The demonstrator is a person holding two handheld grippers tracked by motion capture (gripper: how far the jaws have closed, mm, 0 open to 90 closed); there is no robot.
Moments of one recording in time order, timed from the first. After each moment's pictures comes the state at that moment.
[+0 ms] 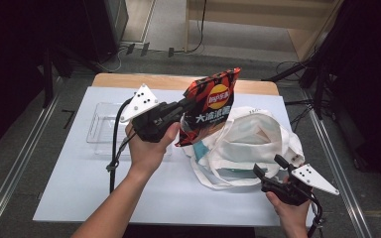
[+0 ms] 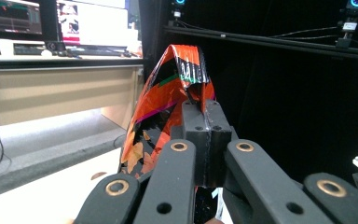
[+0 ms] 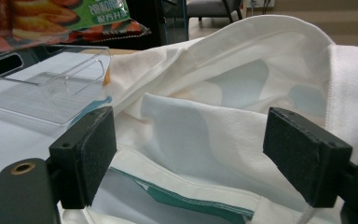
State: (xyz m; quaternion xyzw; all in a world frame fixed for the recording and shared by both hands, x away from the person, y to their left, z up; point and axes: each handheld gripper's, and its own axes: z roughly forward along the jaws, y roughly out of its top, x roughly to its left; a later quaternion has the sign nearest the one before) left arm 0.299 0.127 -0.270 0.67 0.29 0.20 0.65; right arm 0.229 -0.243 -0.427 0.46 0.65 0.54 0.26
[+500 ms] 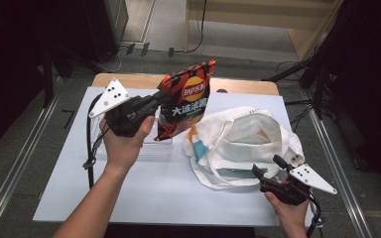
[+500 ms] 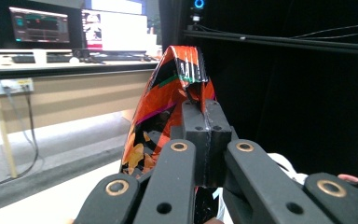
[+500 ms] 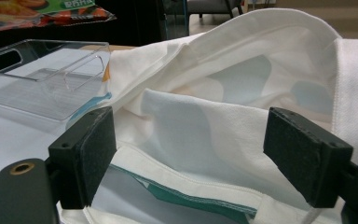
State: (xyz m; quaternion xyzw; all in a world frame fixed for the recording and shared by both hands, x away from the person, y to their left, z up) left arm 0.301 0.175 -0.261 0.67 0.30 0.24 0.64; right arm 0.231 -0.241 -0.429 0.46 0.65 0.54 0.26
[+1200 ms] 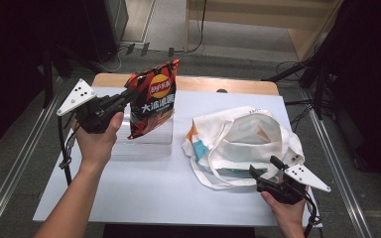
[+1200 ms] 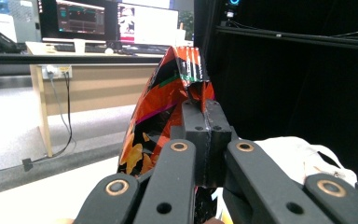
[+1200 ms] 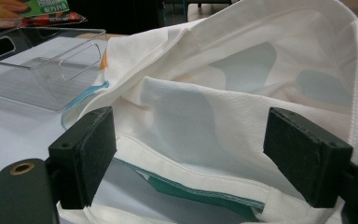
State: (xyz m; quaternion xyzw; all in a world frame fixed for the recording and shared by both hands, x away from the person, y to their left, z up) left arm 0.316 0.240 -0.284 0.65 0.35 0.26 0.62; right arm 0.234 -0.234 -0.434 0.47 0.66 0.52 0.25
